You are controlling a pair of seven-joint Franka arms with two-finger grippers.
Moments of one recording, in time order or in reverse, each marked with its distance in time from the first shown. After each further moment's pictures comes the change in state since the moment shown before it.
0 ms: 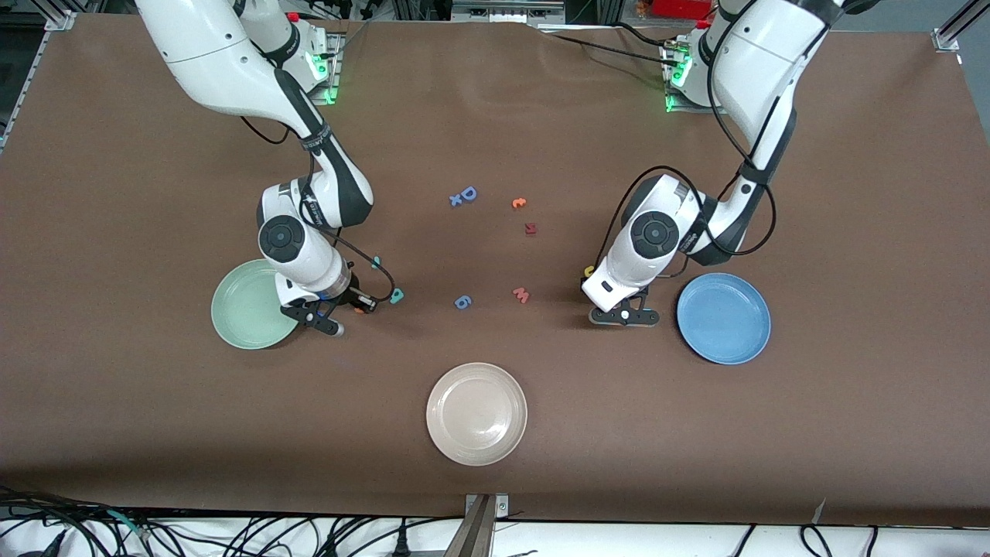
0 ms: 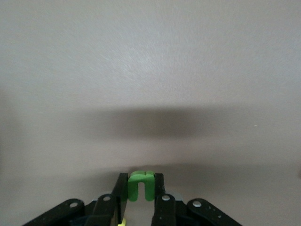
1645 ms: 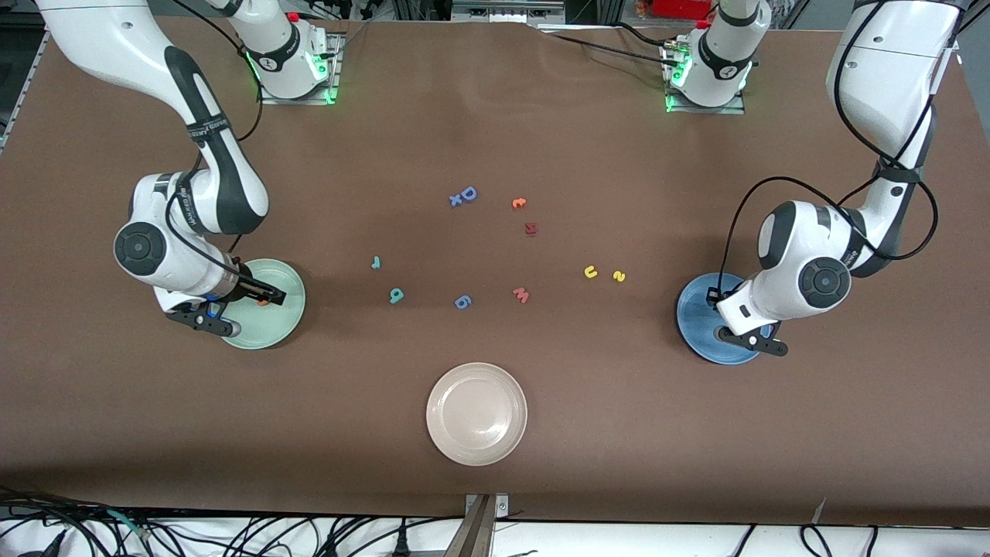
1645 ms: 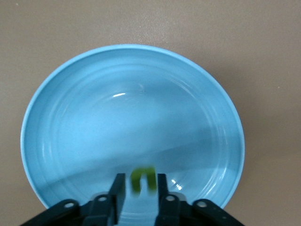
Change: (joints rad) left arm 0.356 -0.029 0.018 -0.022 0.019 -0.139 0.590; right arm -0.269 -0.160 0.010 -0.025 -0.078 -0.292 -0.290
